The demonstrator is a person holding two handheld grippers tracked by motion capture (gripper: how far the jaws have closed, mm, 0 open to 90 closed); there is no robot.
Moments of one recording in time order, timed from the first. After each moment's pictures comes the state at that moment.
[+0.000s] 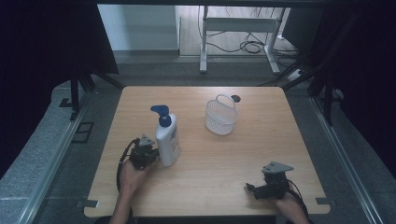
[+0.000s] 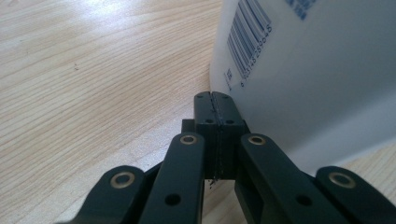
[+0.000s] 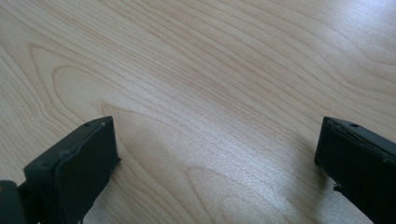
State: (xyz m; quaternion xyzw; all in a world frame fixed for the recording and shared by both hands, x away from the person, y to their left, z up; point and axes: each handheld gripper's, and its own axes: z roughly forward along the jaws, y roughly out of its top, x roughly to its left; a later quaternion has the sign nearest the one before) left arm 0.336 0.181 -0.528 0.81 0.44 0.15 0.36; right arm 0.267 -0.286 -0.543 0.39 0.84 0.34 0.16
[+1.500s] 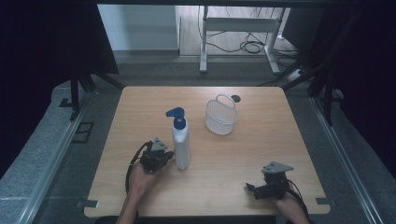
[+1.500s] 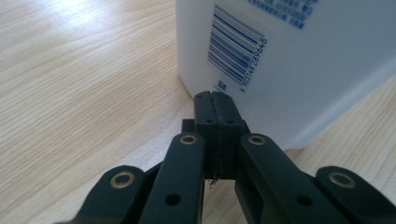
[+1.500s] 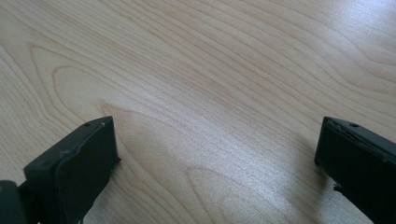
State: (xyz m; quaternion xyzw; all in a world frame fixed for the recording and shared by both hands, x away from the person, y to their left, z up) left arm 0.324 0.142 -0.522 0.84 0.38 0.14 0.36; right arm 0.267 -0.286 -0.543 0.39 0.84 0.34 0.16
